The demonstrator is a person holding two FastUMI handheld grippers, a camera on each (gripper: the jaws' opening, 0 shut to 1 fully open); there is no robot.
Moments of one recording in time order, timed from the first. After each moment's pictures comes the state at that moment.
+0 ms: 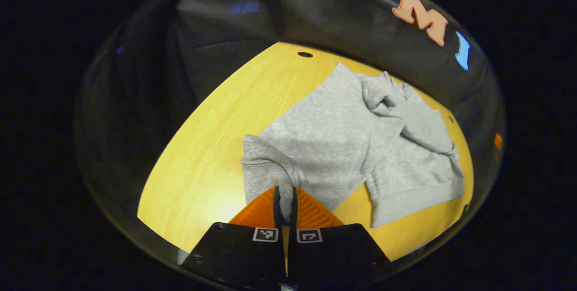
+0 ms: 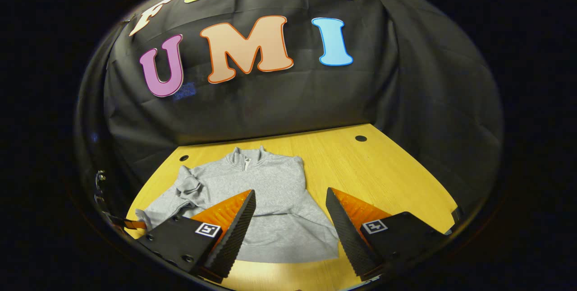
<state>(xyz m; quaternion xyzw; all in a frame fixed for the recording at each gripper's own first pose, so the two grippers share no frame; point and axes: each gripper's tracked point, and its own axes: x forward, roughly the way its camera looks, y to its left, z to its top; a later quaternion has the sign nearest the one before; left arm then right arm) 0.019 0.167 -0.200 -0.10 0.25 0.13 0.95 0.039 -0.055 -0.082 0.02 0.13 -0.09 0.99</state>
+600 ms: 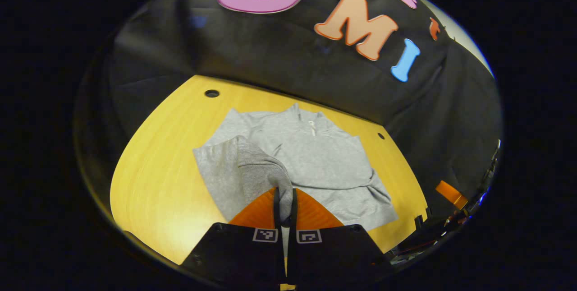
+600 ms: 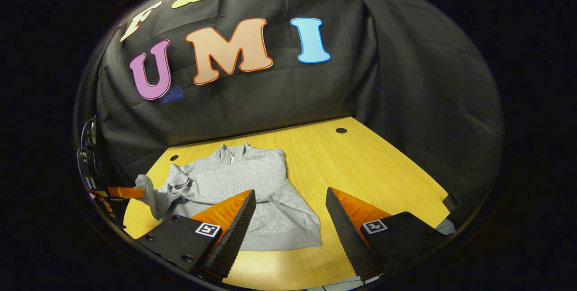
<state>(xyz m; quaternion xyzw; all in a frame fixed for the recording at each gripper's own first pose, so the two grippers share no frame) 0.095 -0.009 -0.088 -0.06 0.19 -0.07 0.98 -0.007 -0.090 -0.101 0.04 0.13 -0.13 0.98</state>
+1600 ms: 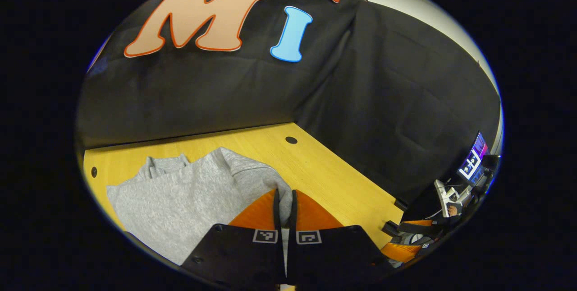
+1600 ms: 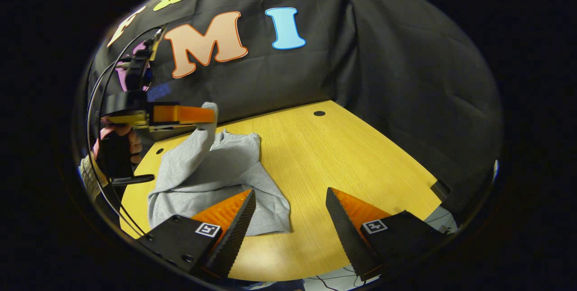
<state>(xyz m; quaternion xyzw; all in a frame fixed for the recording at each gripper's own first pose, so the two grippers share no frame) 0.218 -0.309 -0.058 0.07 0.16 -0.30 0.94 -0.038 -0.146 -0.130 0.06 0.17 -0.16 0.97</state>
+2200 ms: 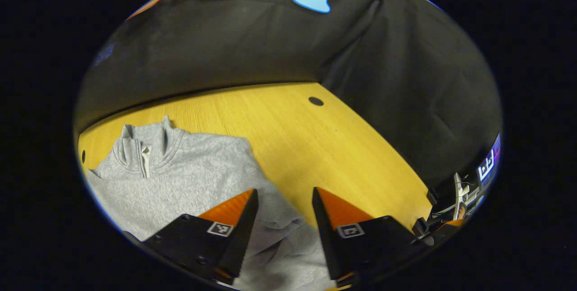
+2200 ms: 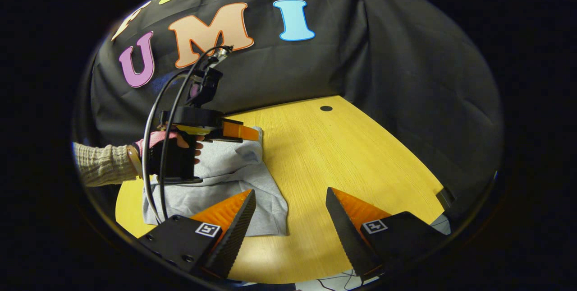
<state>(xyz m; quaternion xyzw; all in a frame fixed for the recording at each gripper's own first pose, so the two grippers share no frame) 0.300 -0.297 -0.170 0.09 0.28 -0.22 0.93 -0.017 -0.154 -0.144 0.04 0.19 -0.13 0.97</state>
